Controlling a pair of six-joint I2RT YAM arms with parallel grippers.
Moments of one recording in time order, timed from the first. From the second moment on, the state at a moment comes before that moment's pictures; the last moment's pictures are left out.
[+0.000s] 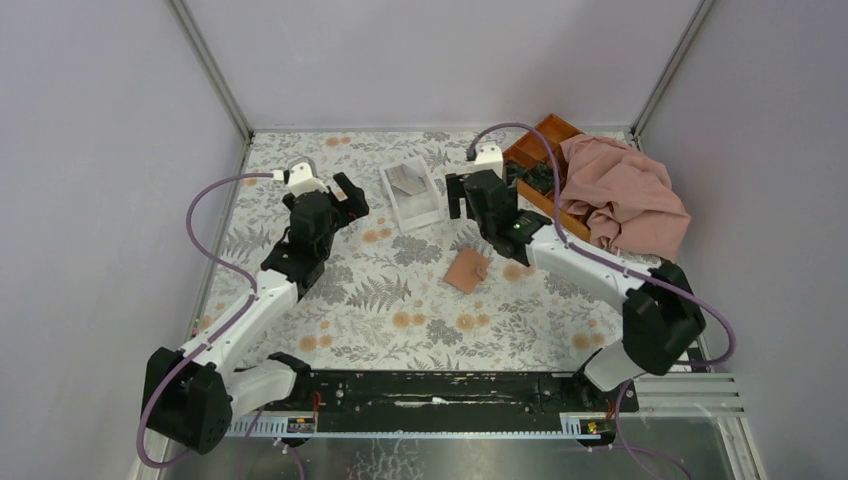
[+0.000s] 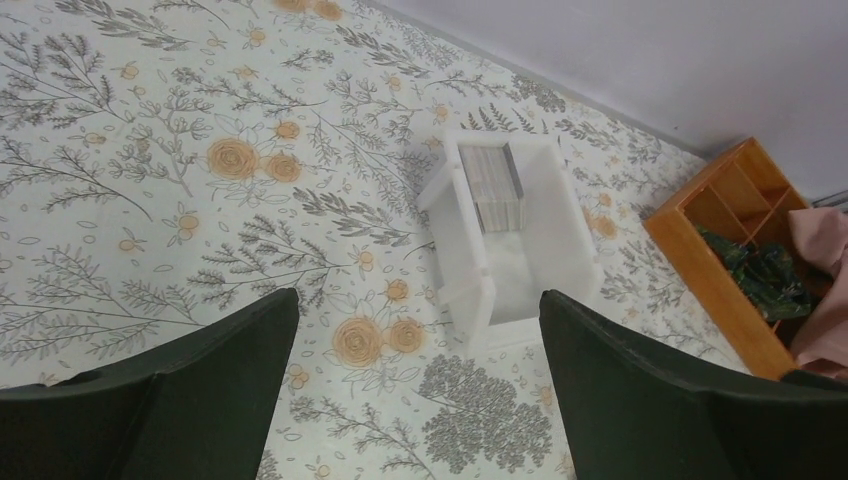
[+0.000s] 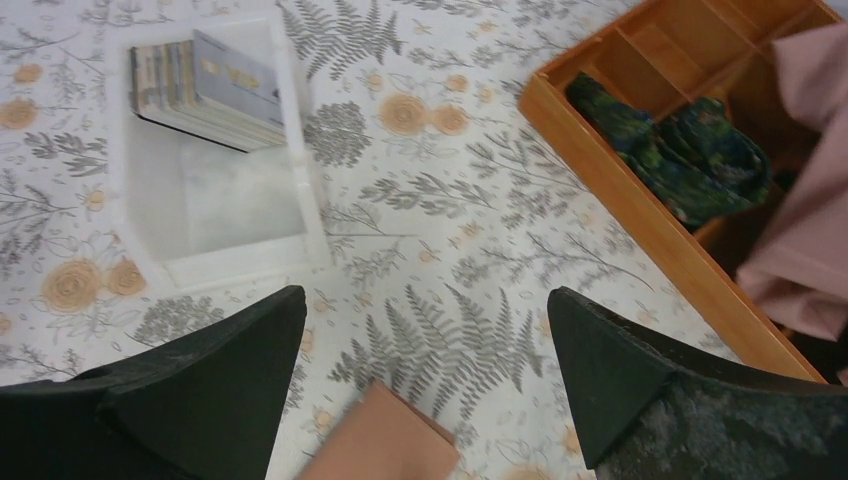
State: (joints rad) left arm -0.37 1.08 0.72 0.07 -0.37 -0.52; right arm 0.72 1.48 1.07 -0.08 0.57 0.22
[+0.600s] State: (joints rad) left arm -0.32 1.15 0.69 0.08 -0.41 -0.75; right arm 0.72 2.04 1.64 -0.08 0.34 0.13
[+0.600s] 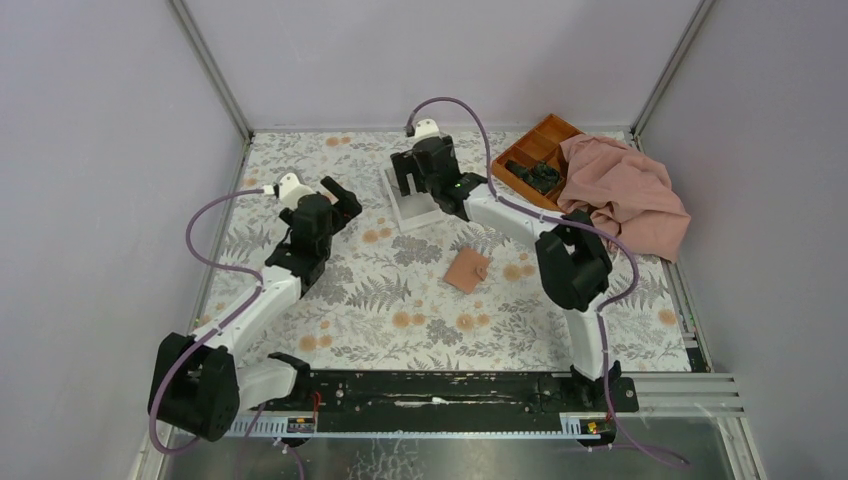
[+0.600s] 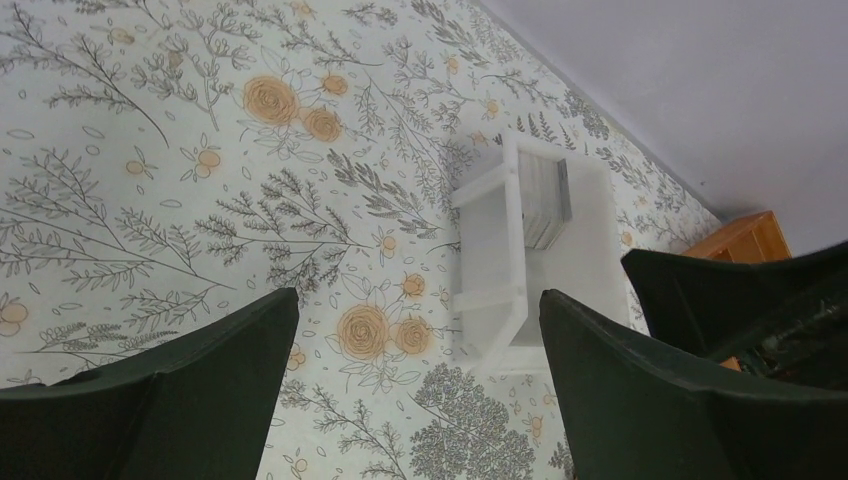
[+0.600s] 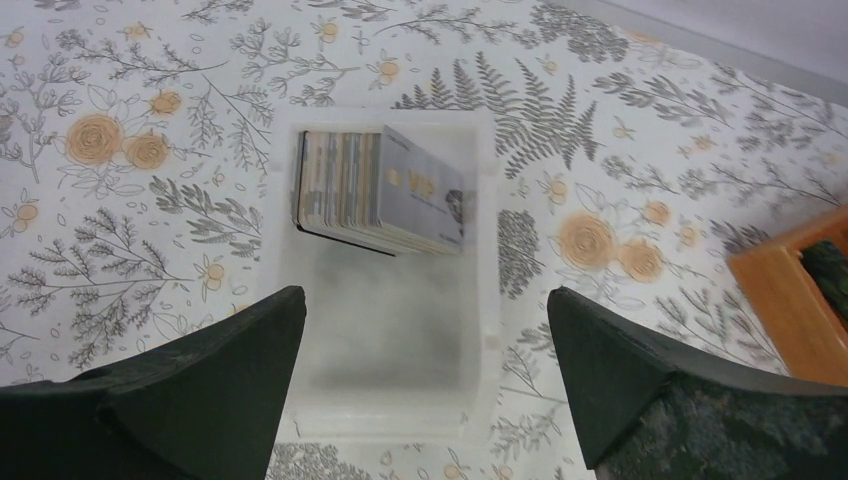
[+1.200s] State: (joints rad) left arm -0.31 1.30 0.68 0.19 -0.43 -0.87; right arm 0.63 2.34 2.01 -0.17 0.11 0.16
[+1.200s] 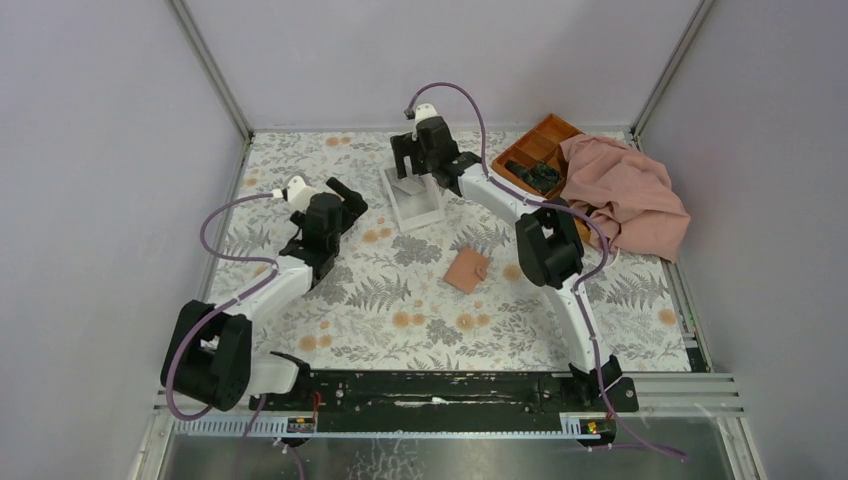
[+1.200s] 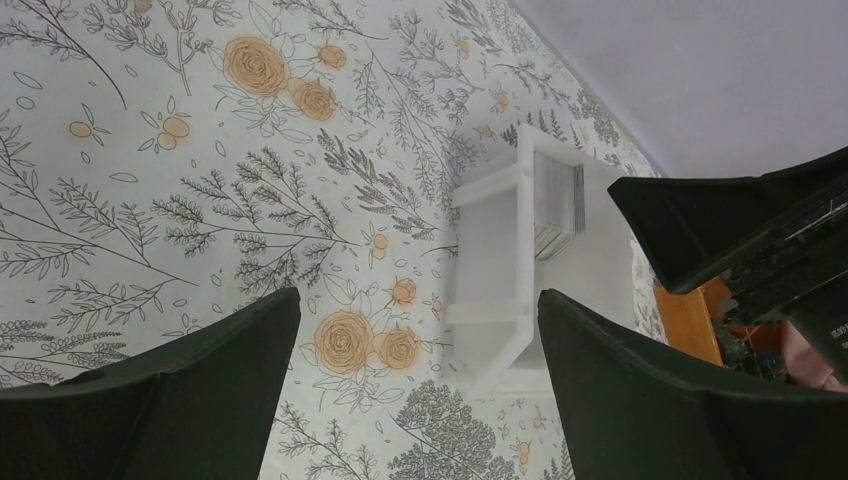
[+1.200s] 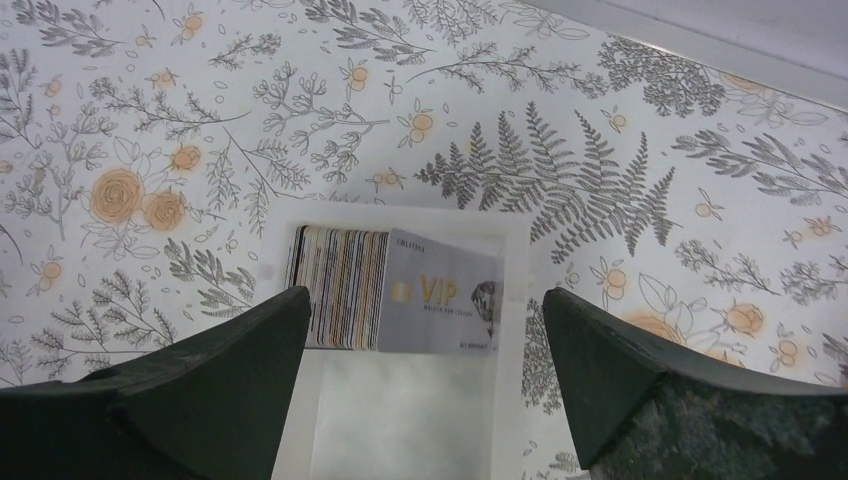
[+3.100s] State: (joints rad) left arm -0.31 1.38 0.67 0.29 -0.41 -0.94; right arm 0.59 2.53 2.22 -0.24 -0.10 0.29
